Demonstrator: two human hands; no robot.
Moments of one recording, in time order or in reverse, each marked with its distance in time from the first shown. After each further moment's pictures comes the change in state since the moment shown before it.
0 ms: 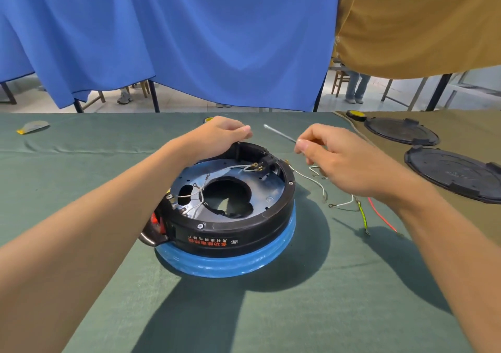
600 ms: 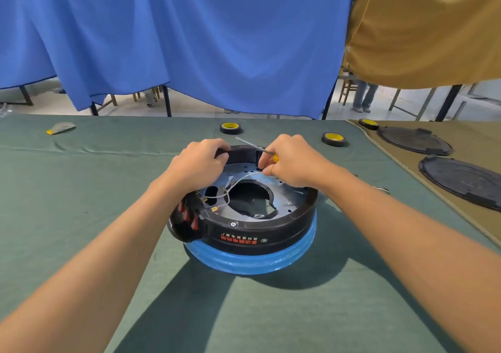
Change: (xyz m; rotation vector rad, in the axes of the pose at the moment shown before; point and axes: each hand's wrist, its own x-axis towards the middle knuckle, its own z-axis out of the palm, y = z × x) left_hand -0.046 -0.049 -0.010 0.353 0.283 -0.088; right_hand 0.066 -0.030 0.069 -0.226 -0.114 0.028
